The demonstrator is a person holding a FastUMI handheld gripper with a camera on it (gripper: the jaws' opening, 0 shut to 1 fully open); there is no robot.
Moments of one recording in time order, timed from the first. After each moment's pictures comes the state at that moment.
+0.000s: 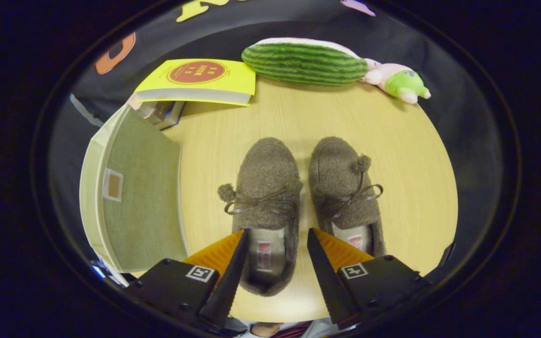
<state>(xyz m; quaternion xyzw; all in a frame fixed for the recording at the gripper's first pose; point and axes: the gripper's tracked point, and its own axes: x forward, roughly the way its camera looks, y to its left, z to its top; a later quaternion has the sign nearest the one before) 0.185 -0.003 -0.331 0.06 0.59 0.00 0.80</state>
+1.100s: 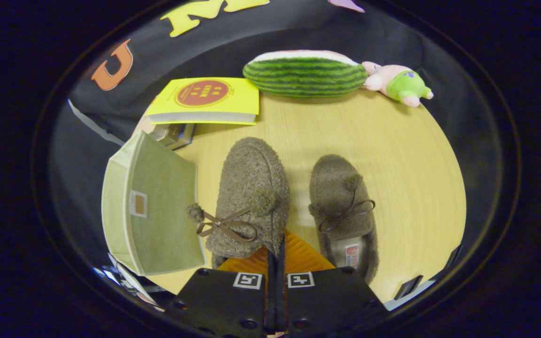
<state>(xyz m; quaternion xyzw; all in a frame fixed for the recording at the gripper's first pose) 0.198 -0.001 -0.276 0.11 0.56 0.03 0.82</state>
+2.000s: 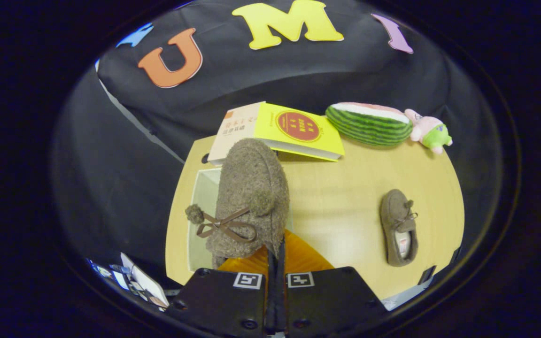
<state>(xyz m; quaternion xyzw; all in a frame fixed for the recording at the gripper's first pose) 0.202 0.189 -0.154 0.10 0.49 0.09 0.86</state>
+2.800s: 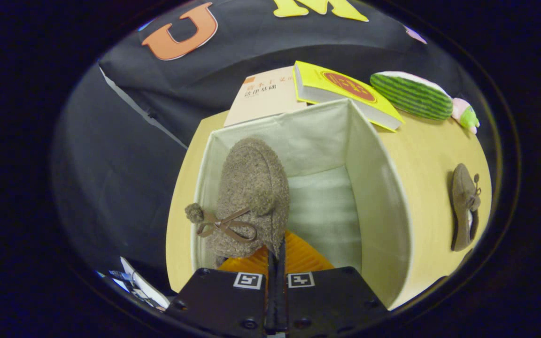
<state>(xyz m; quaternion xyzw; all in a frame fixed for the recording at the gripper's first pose) 0.210 0.309 -0.287 0.12 0.52 0.10 0.84</state>
